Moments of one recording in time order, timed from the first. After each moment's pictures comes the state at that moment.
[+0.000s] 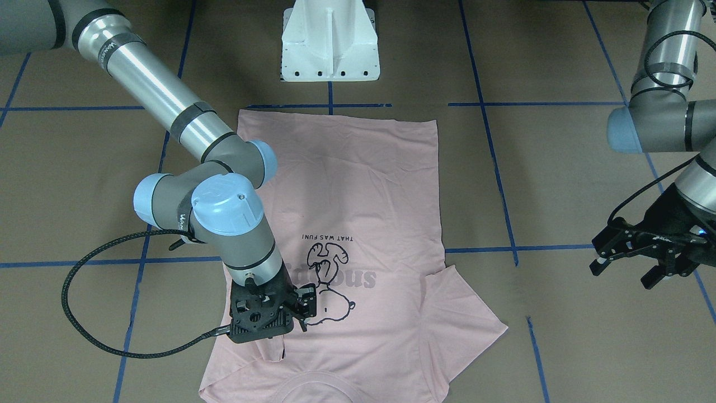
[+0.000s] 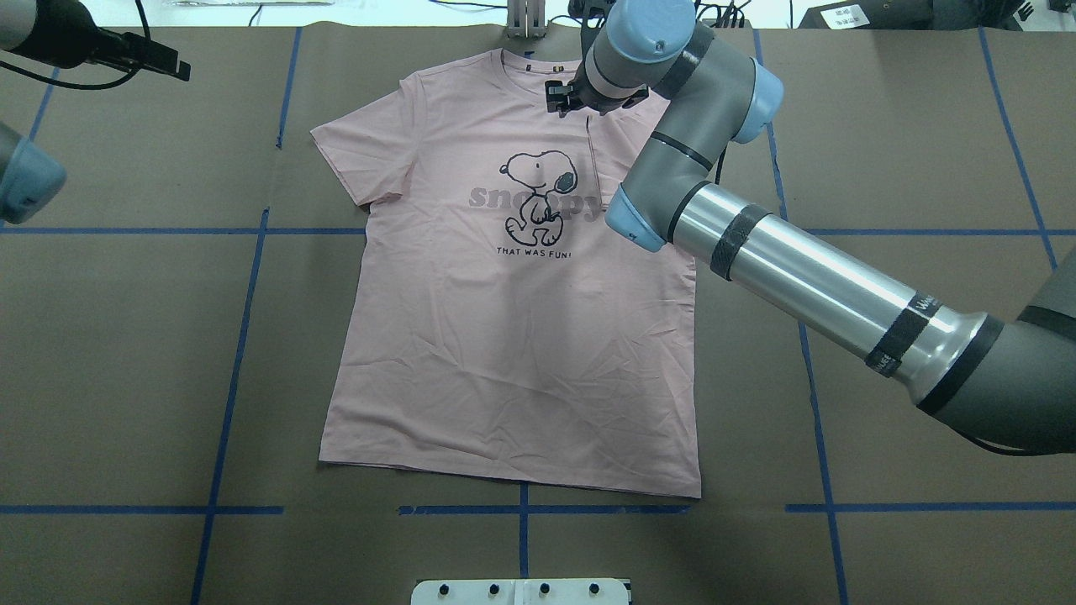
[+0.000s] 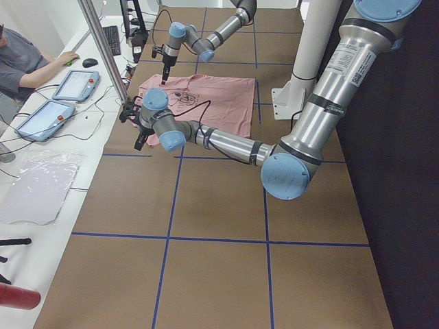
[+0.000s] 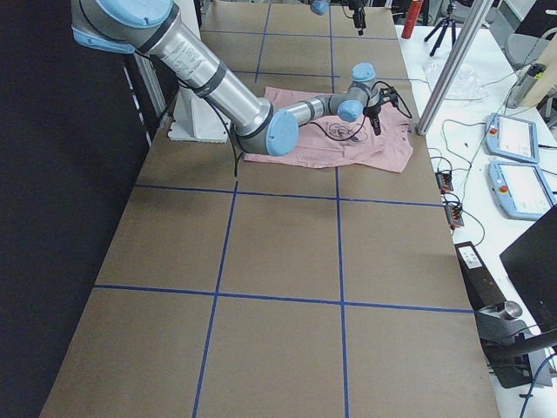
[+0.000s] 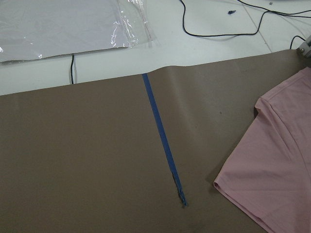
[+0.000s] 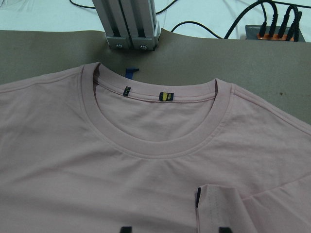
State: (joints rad) left arm -1.17 -2.01 -1.38 -2.30 -2.16 -0.68; right arm 0.80 -0.56 0.87 -0.91 1.82 0.97
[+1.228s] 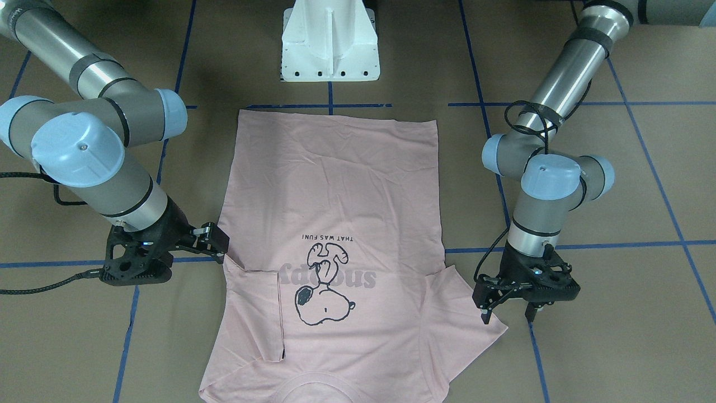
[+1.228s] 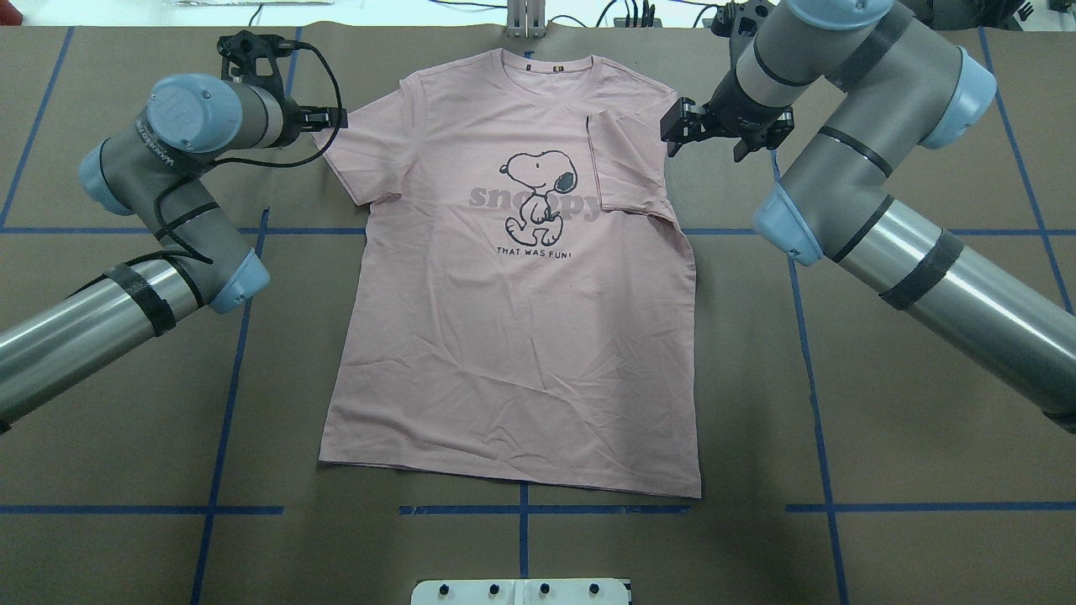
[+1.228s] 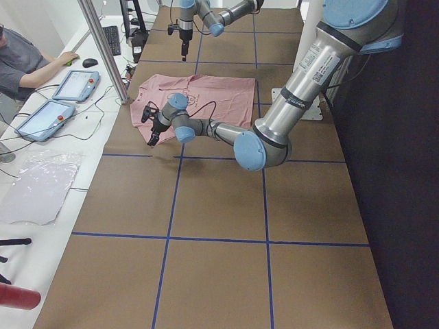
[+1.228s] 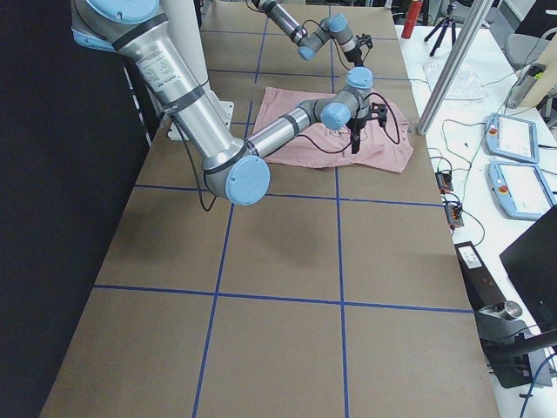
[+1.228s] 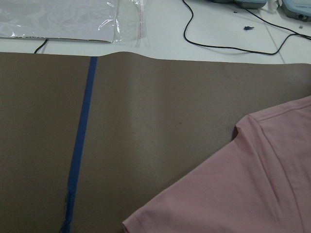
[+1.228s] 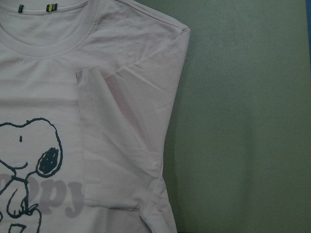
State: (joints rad) left arm -0.85 -2.23 -1.04 -2.45 -1.60 -1.04; right arm 0.91 -0.93 1.44 -1.33 2.12 0.95
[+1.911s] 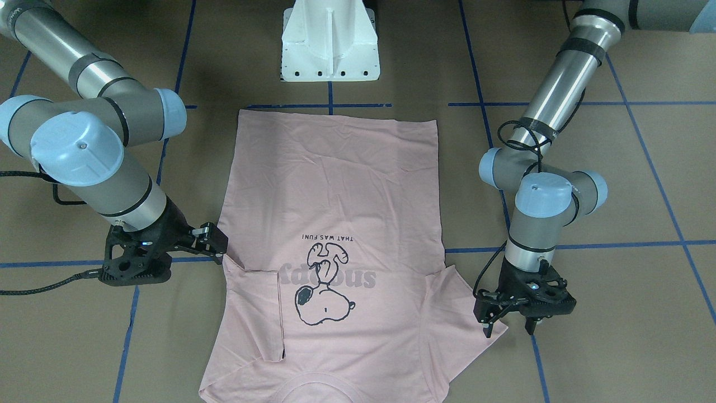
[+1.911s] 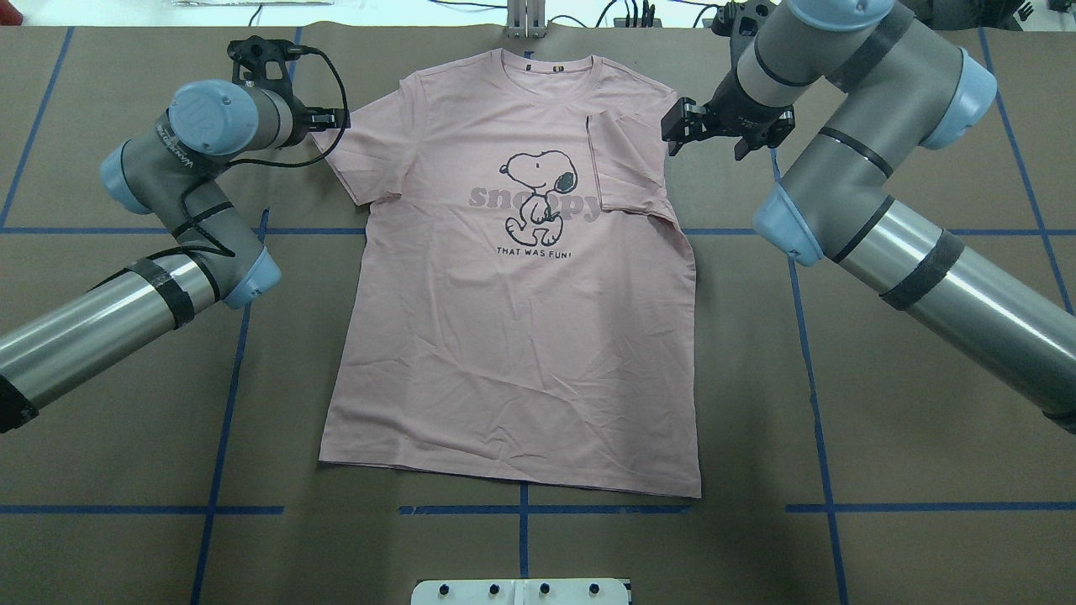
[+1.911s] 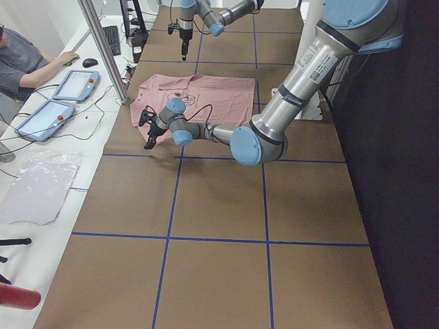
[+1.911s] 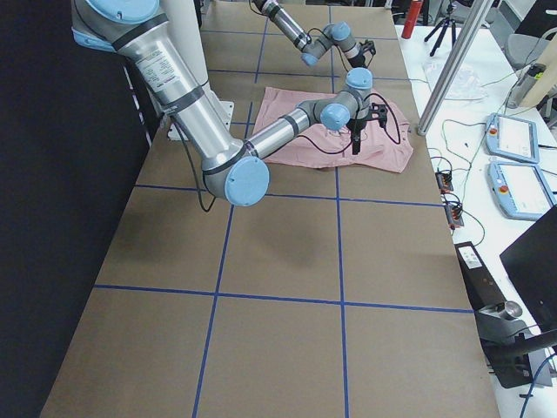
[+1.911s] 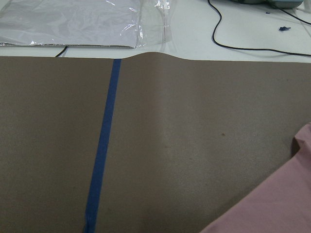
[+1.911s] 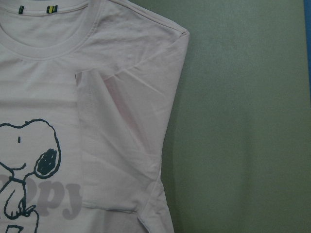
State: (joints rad) left arm -0.84 -2.28 -0.92 -2.50 -1.58 -1.04; right arm 0.91 -0.93 1.44 -1.33 2.11 0.95
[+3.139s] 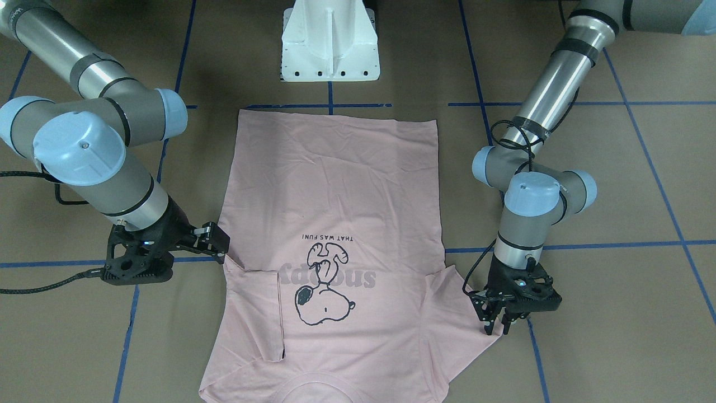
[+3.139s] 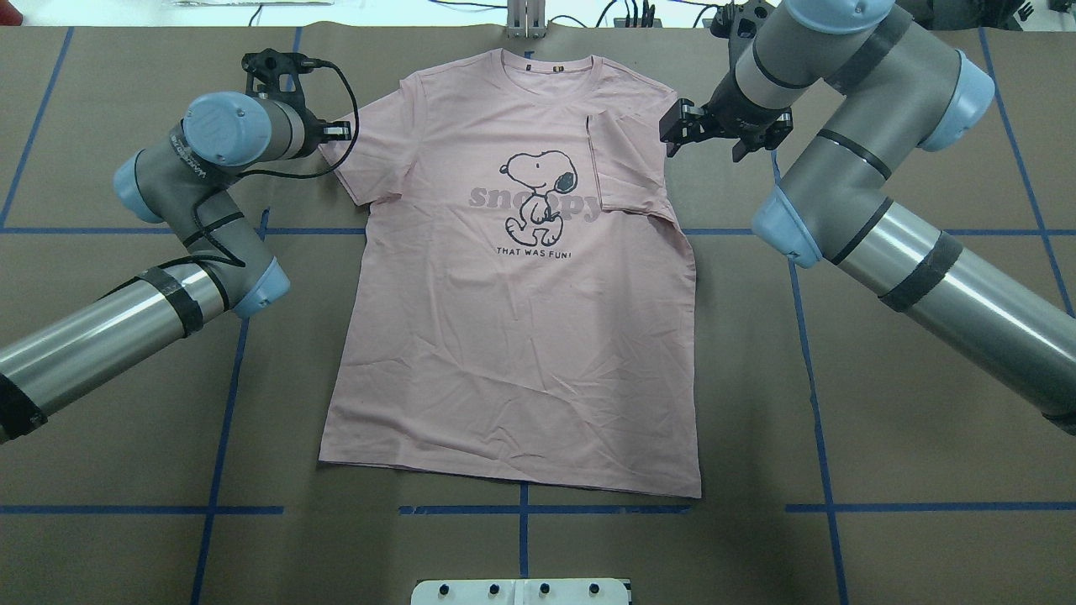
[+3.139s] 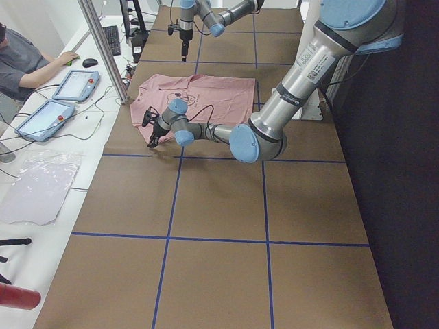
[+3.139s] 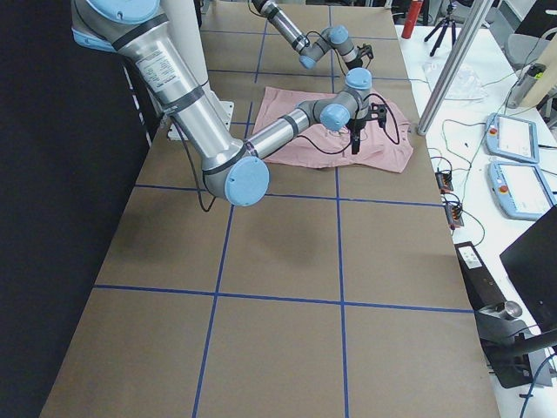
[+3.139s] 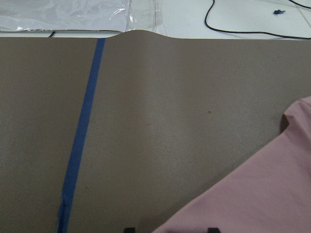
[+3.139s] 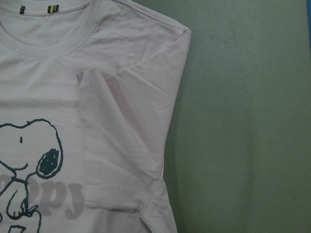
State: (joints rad) left arm -0.82 -2.29 -0.91 -2.50 -1.58 -1.04; right arm 0.91 -0.93 1.44 -1.32 2.11 0.96
